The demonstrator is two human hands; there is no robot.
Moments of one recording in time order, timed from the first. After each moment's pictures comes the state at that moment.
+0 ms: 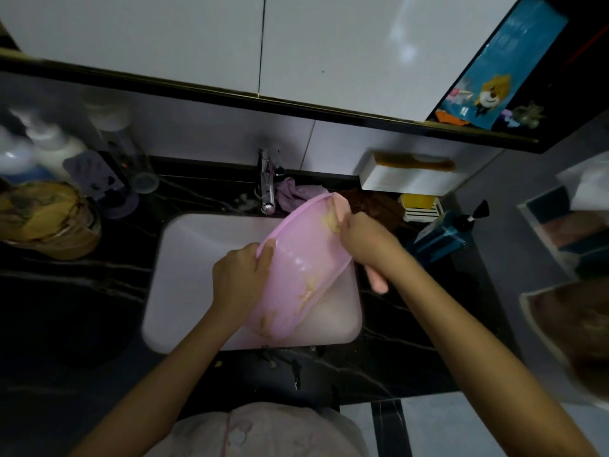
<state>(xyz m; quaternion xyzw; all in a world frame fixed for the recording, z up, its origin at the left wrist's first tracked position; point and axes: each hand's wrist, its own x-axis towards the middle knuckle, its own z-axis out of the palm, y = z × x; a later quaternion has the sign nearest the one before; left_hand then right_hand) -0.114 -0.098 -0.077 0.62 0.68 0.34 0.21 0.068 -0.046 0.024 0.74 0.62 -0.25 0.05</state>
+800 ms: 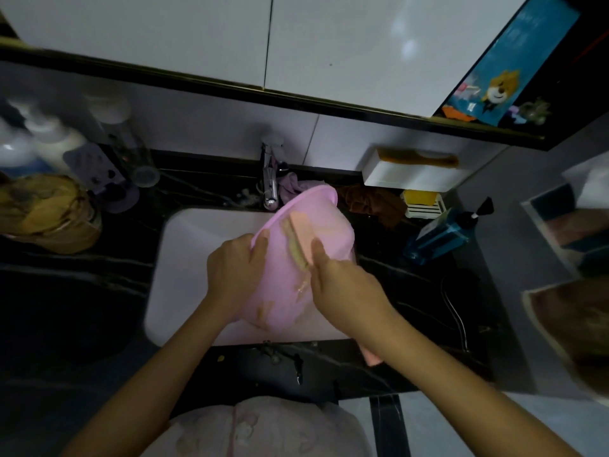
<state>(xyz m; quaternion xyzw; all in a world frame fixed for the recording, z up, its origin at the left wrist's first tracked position) -0.124 -0.089 -0.074 0.61 0.68 0.33 0.23 0.034 -0.125 0.024 0.65 0.73 -0.19 0.09</state>
